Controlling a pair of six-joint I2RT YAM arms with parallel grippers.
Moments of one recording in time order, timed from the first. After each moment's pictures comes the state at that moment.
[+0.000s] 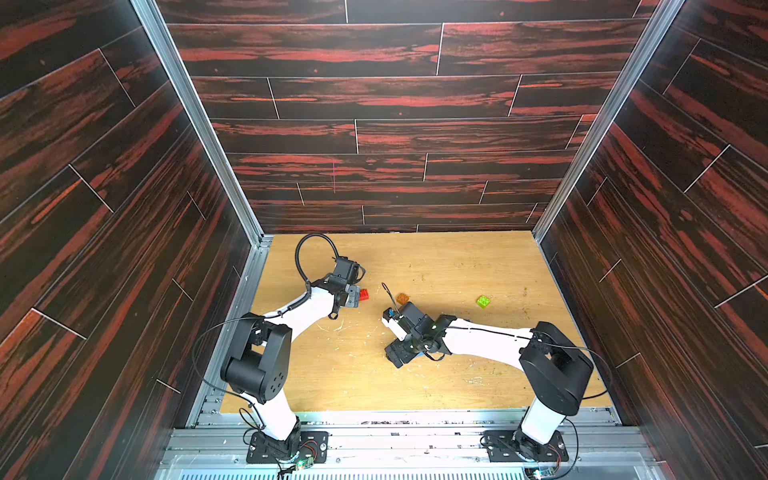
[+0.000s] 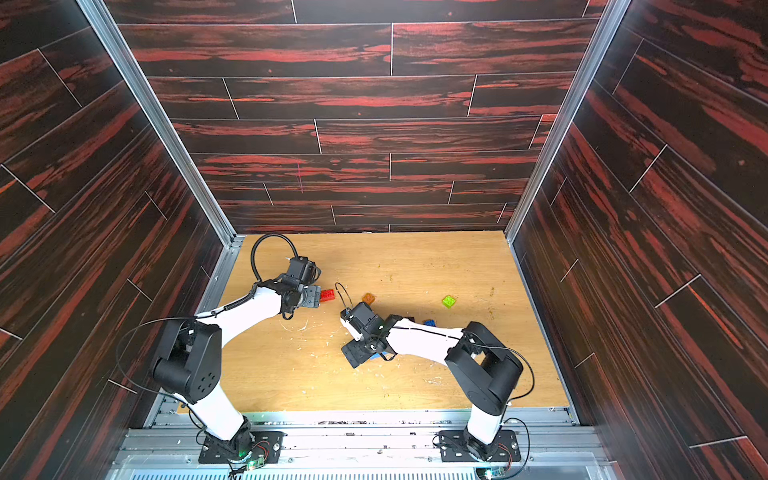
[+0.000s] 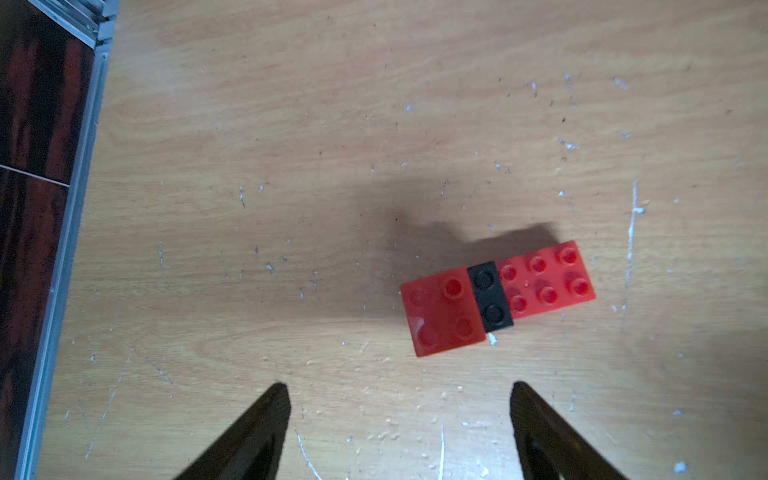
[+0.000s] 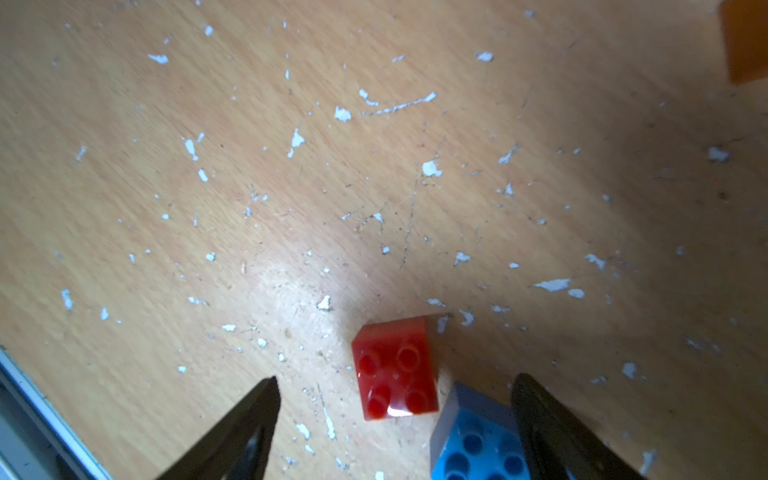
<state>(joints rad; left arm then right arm) -0.36 1.73 1.16 -0.41 -0.34 -0.21 0.94 1.77 1.08 -0.42 -0.04 0.18</state>
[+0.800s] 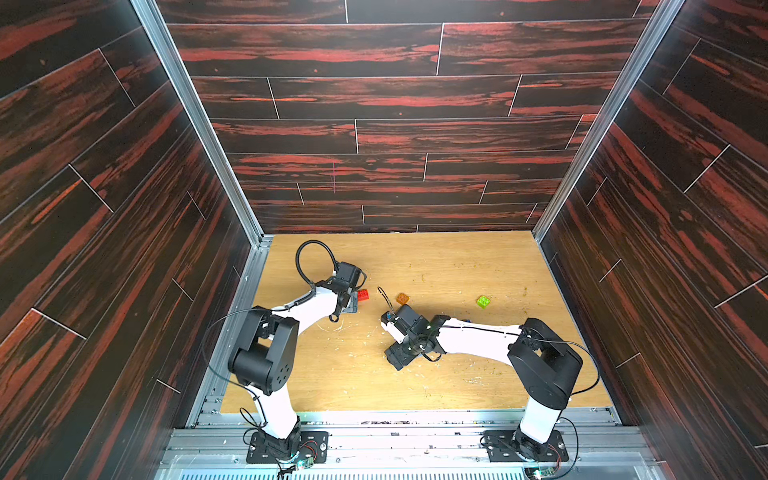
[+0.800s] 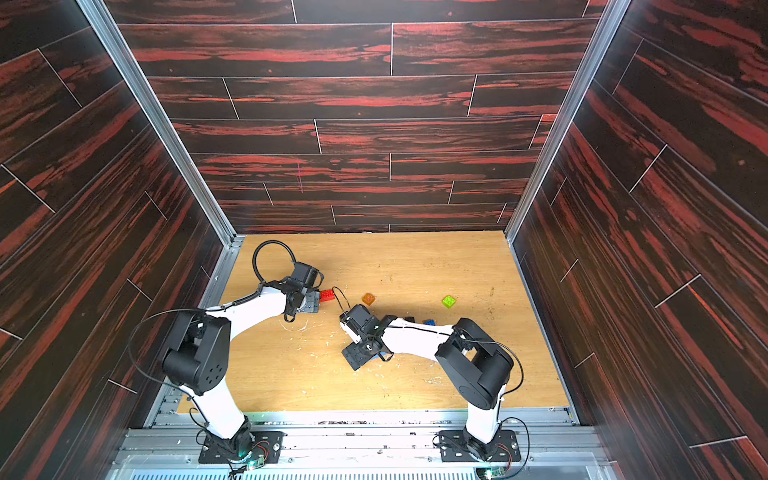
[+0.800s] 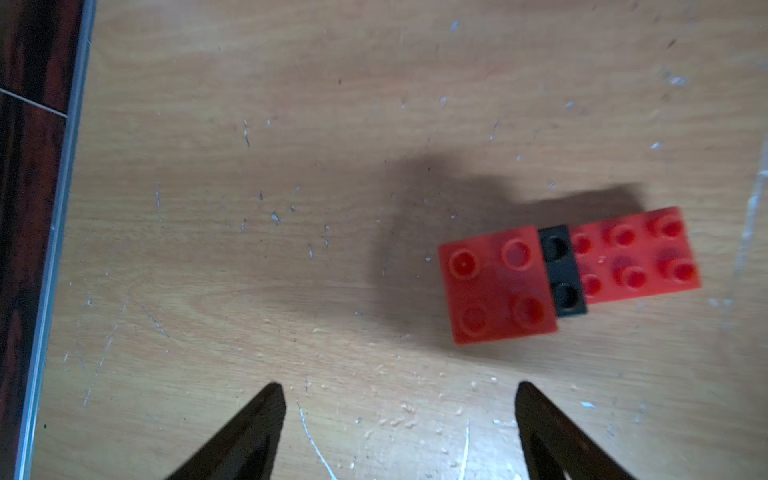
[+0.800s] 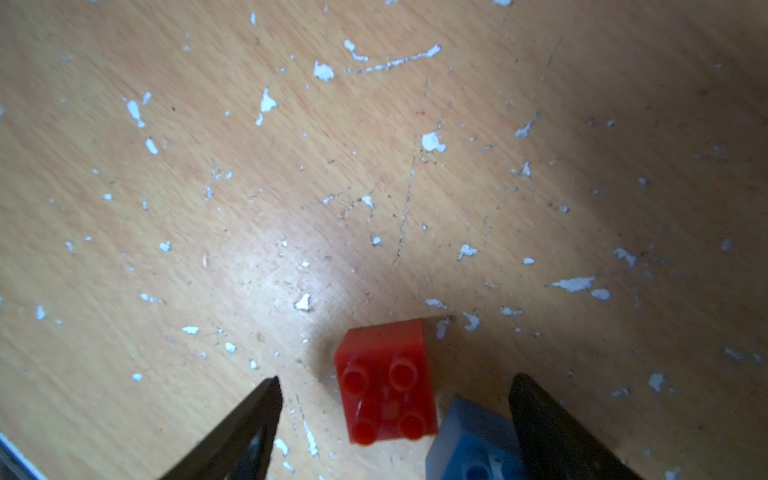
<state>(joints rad) -0.36 1.82 1.18 -0.49 -0.40 -0.30 0.95 1.82 1.10 -0.44 -0.03 0.16</state>
